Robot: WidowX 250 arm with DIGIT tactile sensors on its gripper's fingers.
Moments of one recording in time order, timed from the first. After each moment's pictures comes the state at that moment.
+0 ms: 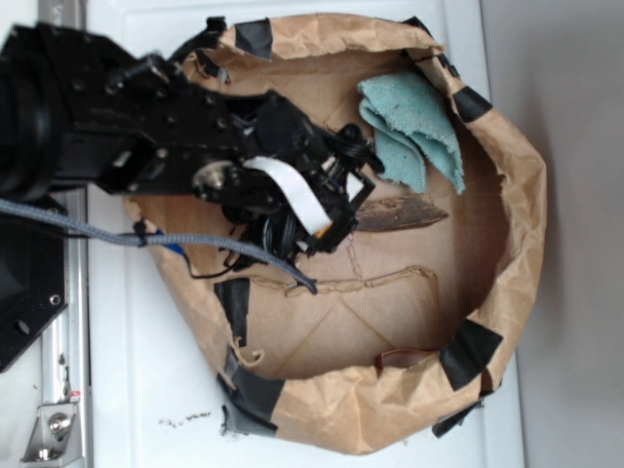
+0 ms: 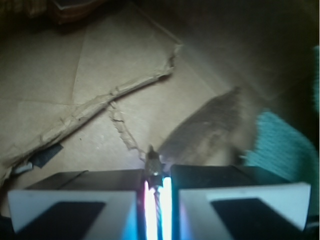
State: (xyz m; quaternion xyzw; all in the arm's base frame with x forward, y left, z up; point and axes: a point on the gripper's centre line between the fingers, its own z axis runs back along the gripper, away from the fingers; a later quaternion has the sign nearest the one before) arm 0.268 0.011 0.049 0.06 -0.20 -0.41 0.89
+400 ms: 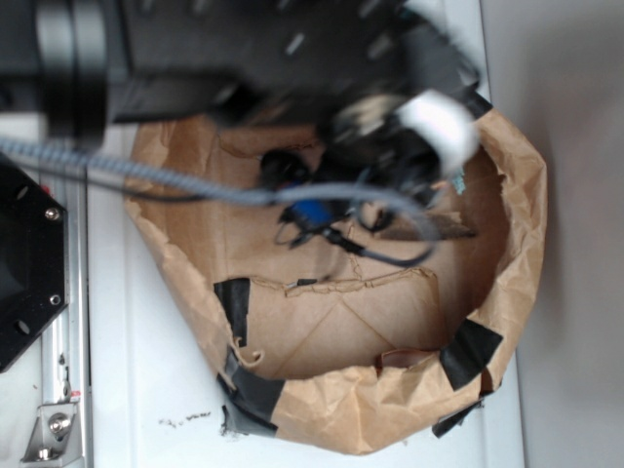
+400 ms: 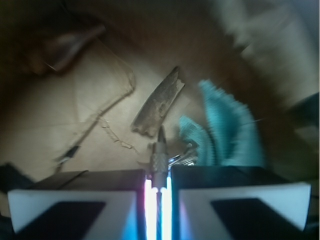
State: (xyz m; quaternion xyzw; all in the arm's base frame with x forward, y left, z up) arm 0.285 0.023 0.139 0.03 -0.06 -0.35 0.93
